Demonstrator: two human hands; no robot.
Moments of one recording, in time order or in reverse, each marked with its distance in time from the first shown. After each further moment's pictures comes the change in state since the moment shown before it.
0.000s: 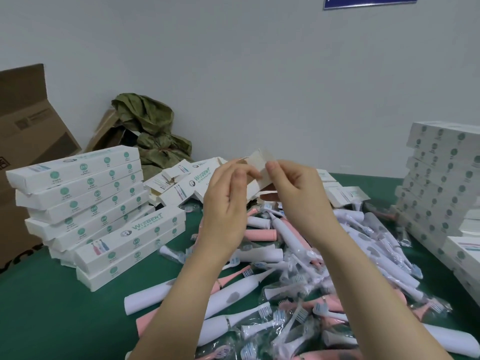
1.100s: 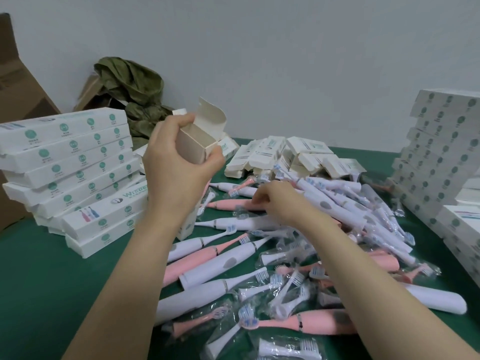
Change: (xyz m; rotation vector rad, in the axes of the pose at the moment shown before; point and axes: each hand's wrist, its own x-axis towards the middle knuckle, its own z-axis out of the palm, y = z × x) left_hand 0.003 -0.009 -0.044 0.366 0.205 -0.064; right_hand -0.002 0.072 0.012 -0.844 -0.587 0.282
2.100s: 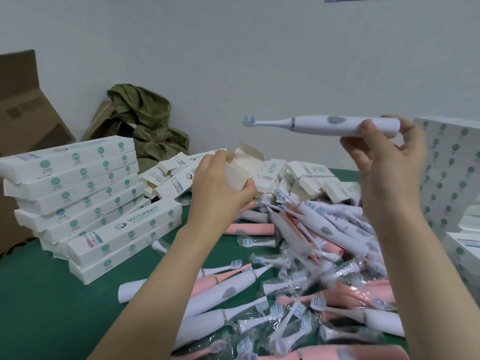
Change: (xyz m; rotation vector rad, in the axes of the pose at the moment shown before) left_hand 0.005 -0.001 0.051 0.136 -0.159 0.063; right_hand -0.049 0.022 -0.097 1.513 1.005 -0.242
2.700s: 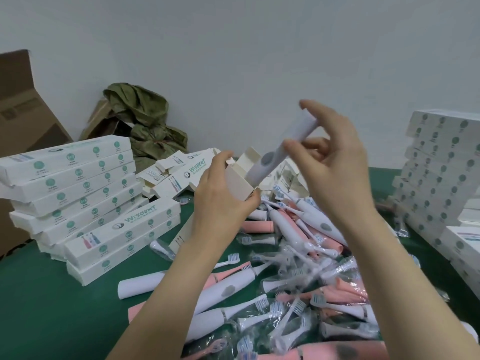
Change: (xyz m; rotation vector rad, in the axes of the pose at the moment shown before) left_hand -0.020 0.005 0.003 -0.062 0.024 0.035; right_hand -0.032 0.012 0.028 -0.633 -0.368 -0.341
